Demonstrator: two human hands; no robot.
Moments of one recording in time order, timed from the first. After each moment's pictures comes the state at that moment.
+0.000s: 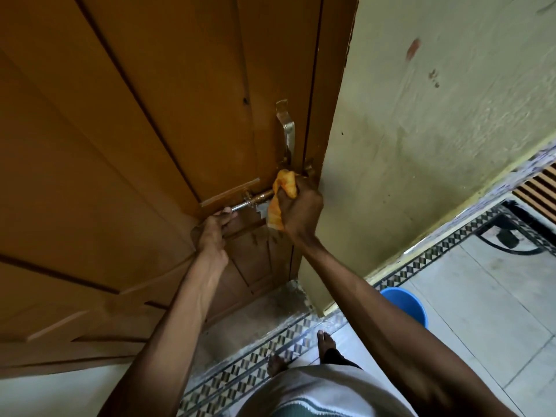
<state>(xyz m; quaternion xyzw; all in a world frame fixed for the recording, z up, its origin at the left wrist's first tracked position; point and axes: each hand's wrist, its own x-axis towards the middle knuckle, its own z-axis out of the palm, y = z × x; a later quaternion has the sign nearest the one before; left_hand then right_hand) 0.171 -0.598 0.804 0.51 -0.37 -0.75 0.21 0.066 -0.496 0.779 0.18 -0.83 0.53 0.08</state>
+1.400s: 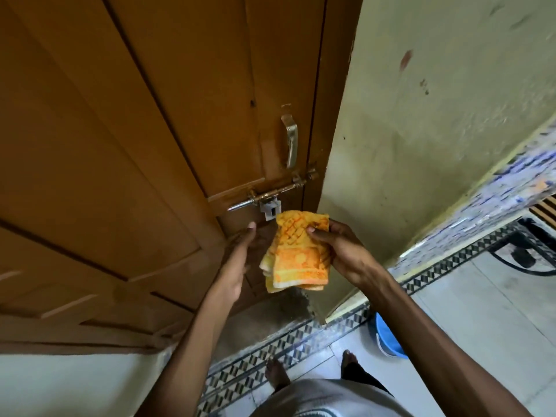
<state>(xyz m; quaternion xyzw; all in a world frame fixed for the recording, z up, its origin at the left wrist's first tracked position) 0.210 -0.543 0.778 0.44 -0.48 -0.75 0.10 0.074 -0.385 0.794 0.07 -0.58 0.68 -0.45</state>
